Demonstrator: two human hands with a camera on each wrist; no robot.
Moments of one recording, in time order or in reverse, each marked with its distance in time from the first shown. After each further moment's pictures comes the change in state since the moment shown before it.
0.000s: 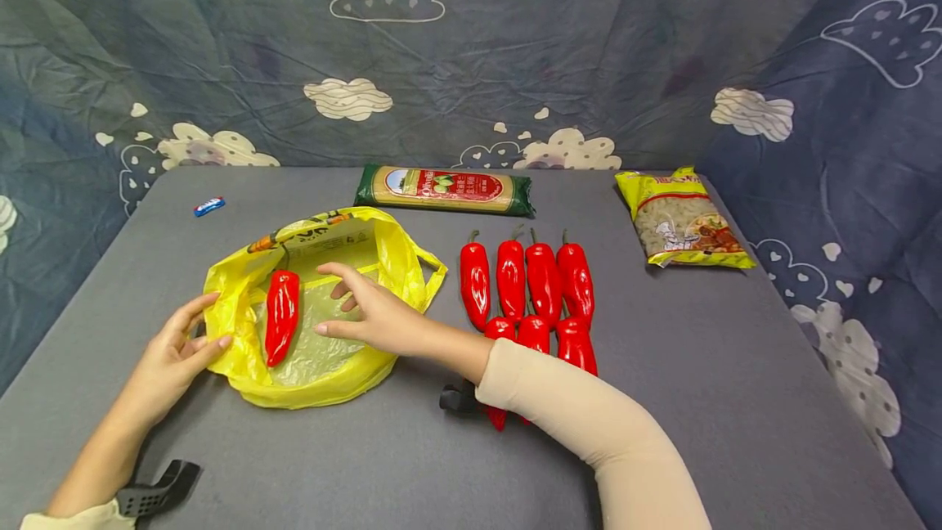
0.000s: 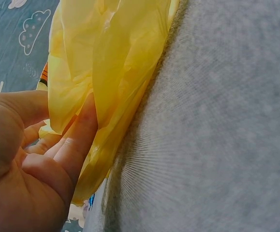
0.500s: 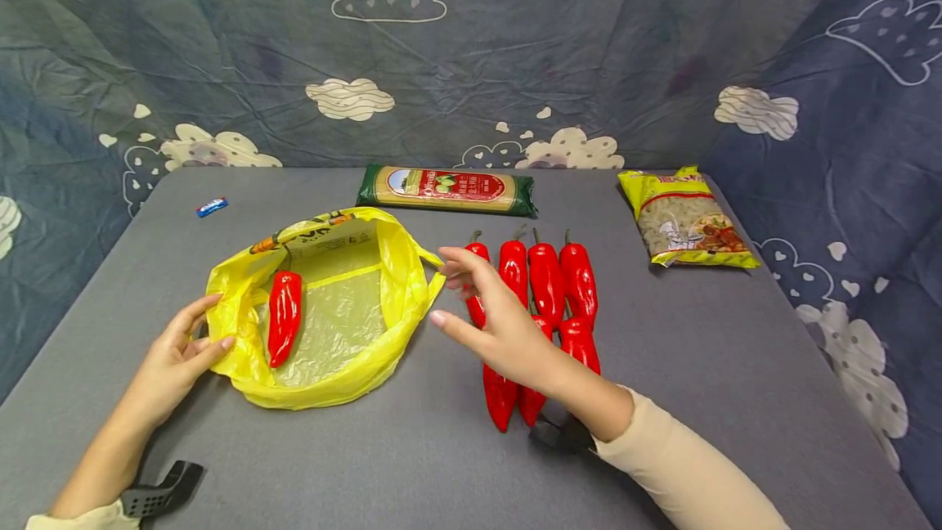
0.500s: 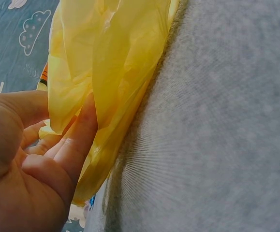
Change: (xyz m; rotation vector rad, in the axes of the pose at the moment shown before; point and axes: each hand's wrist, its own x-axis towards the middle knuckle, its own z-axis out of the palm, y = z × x) left_hand 0.000 0.000 0.000 0.001 0.001 -0.009; right_hand -0.105 -0.027 -0.066 -0.123 0.329 -0.109
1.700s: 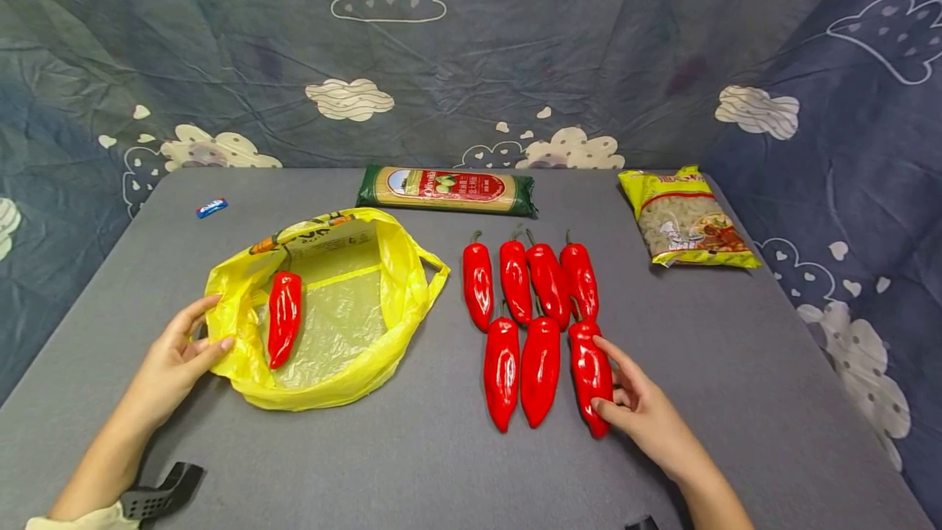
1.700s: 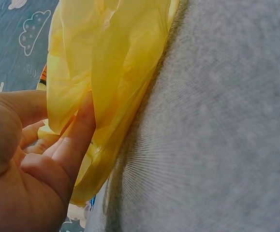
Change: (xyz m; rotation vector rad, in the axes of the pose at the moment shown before) left_hand -0.001 0.001 0.000 0.003 0.003 0.011; right_hand -0.152 0.068 -0.062 0.164 0.091 0.600
